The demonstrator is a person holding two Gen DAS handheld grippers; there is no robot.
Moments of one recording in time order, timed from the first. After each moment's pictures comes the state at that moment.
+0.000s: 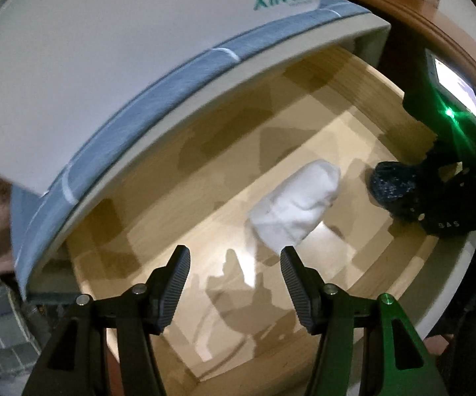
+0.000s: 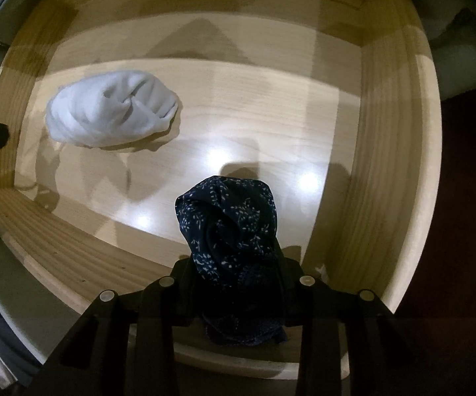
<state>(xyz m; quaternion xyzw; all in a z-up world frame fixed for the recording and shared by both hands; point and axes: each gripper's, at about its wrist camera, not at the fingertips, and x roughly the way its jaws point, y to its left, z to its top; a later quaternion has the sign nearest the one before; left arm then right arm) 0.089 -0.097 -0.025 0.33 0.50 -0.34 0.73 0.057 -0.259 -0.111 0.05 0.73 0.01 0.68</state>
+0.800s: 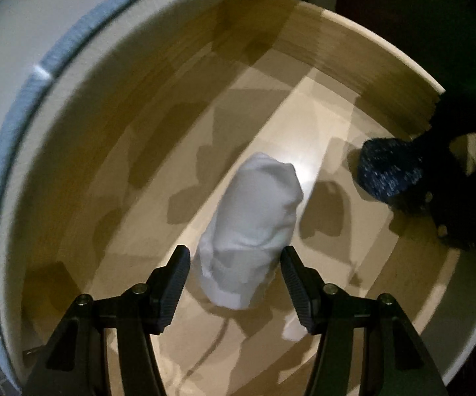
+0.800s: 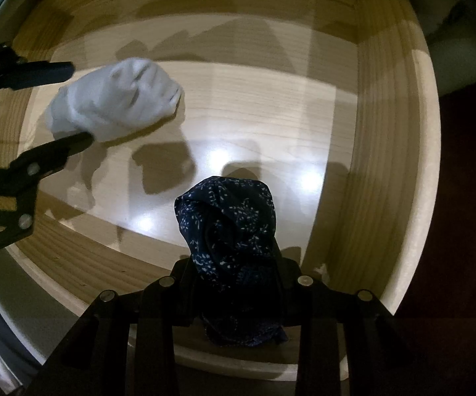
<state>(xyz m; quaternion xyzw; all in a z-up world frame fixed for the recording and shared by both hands) 0.094 -0.150 -0.078 0.41 0.50 -0.41 0.65 0.062 -0.257 -0.113 0.06 0.73 0.00 0.68</state>
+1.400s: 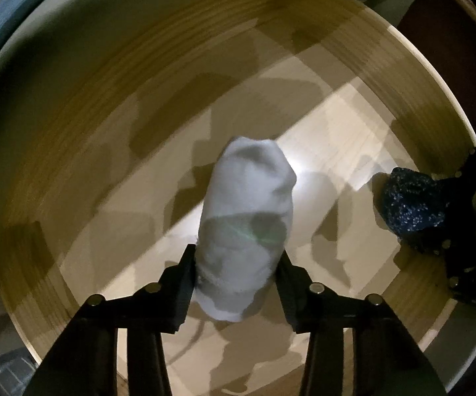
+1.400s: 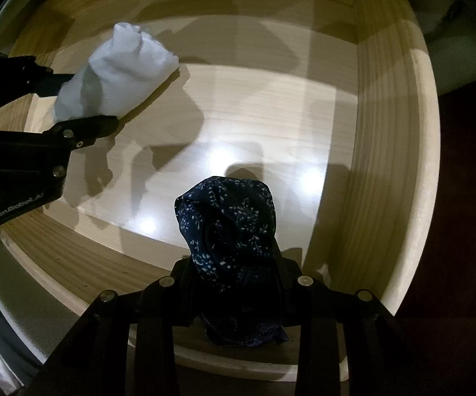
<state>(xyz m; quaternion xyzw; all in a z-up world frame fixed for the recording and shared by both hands) 0.127 -0.138 -0.090 0.33 0.58 -0.35 0.66 0.057 -0.262 -0.110 0.07 0.72 0.01 0.69</state>
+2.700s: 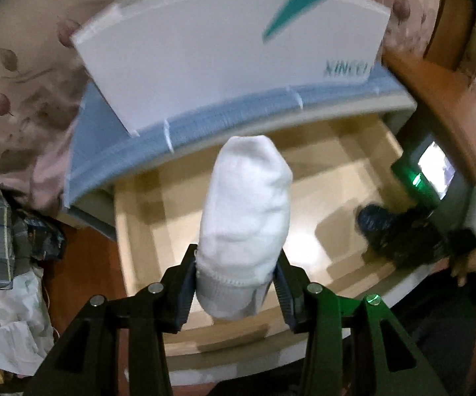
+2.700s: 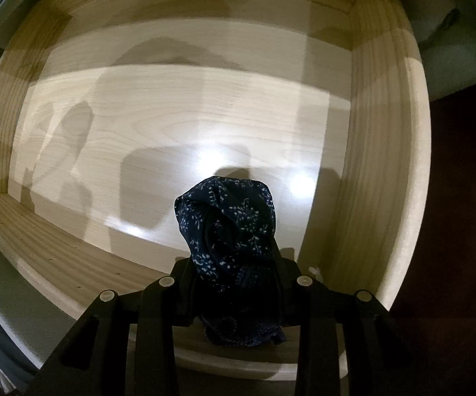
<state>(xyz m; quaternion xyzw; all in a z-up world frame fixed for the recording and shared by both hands) 0.073 -0.036 0.048 0.18 0.52 -0.24 0.80 0.062 -0.241 -0.122 0.04 0.72 -0.01 0.69</state>
